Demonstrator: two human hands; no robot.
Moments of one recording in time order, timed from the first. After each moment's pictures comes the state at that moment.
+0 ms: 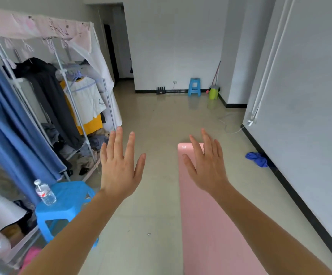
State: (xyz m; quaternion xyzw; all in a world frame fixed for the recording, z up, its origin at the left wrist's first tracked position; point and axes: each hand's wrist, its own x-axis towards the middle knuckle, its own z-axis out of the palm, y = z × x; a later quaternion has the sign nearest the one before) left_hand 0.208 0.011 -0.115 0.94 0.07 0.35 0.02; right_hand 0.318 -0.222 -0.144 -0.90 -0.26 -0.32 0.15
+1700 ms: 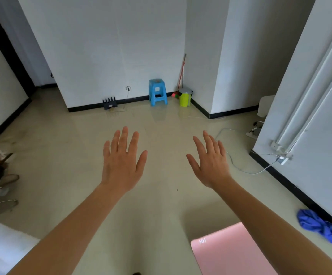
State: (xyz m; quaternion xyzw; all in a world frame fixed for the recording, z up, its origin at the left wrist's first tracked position) left_hand 1.697 0.545 -0.110 0.97 -0.09 0.23 0.02; right_hand 1.711 0.276 -0.154 -0.98 -0.03 -0.18 0.04
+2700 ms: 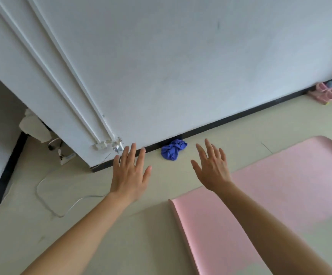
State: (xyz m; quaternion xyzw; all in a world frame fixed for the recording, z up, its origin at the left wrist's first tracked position) left_hand 2.101 -0.029 -0.228 0.62 -0.78 0.07 -0.02; right_hand 1.835 -0.032 -0.286 -0.71 0.70 -0.10 0.05
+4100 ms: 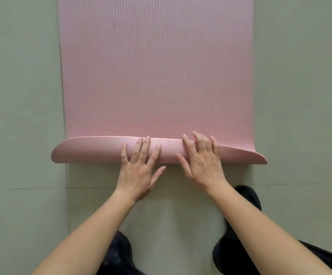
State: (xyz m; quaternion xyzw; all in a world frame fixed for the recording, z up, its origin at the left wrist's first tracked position) left_hand 2.065 -0.124 -1.157 -0.07 -0.99 -0.03 -0.15; right_hand 1.997 0.085 -1.165 -0.22 0.96 -0.06 0.14
